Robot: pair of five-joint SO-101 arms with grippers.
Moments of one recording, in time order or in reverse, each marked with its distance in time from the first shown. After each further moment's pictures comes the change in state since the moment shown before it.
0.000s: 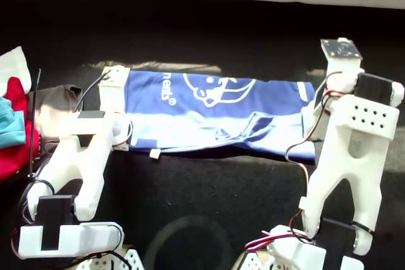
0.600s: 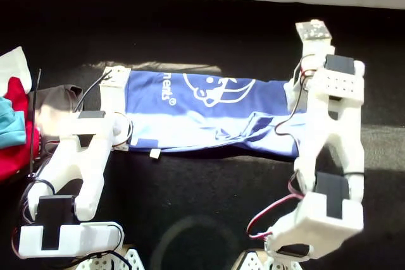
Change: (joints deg) left arm 0.0 0.0 0.1 0.0 -1.6; right arm -6.6 18.4 -7.1 -19.0 0.2
